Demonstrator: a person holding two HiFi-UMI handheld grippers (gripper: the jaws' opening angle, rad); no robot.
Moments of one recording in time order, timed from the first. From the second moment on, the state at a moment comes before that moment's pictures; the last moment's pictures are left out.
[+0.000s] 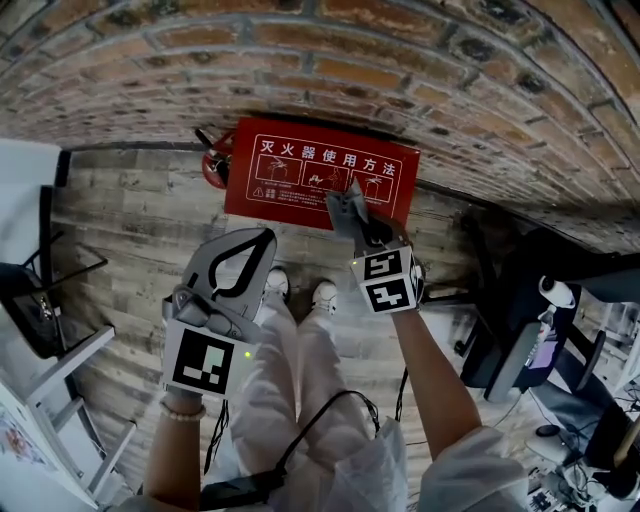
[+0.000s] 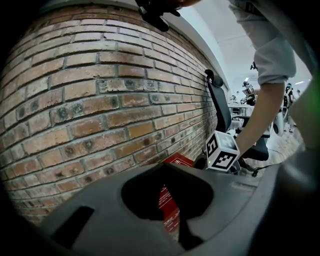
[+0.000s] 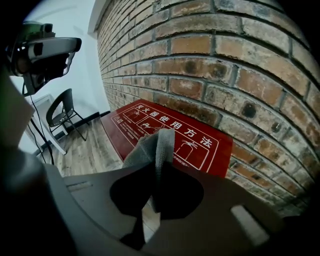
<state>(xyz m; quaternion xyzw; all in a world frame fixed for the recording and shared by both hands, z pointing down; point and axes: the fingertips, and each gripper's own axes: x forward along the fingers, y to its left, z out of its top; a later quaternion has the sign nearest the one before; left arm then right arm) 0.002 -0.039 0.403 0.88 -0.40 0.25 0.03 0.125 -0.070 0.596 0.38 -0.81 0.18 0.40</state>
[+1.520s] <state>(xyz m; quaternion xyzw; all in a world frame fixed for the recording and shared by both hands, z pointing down) 0.017 -0.035 0.386 0.89 -0.39 0.24 0.02 0.206 -0.070 0.562 0.48 -0.77 0.21 0.37</state>
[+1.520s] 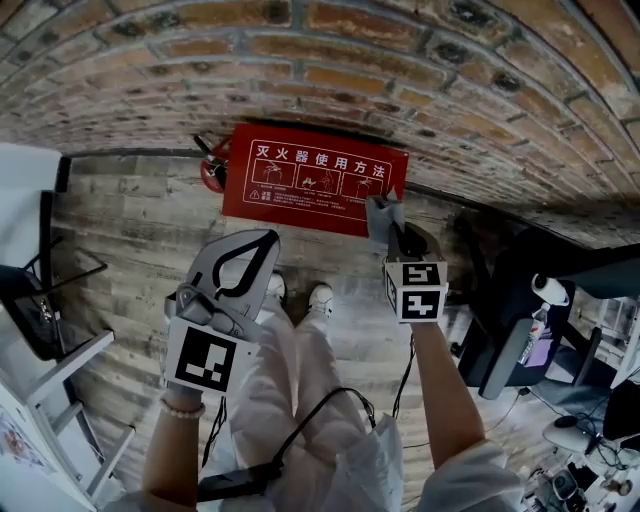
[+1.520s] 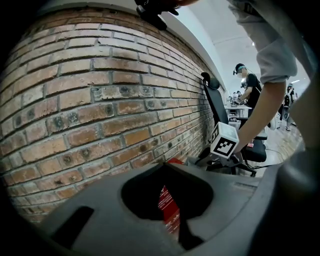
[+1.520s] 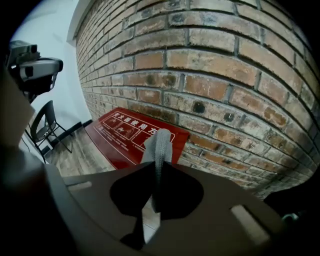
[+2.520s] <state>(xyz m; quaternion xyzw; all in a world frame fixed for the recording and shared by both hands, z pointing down) 0.010 -0.022 0.179 0.89 -0.40 0.20 -0.07 0.155 -0.066 0.262 0.48 -0.84 0.08 0.23</state>
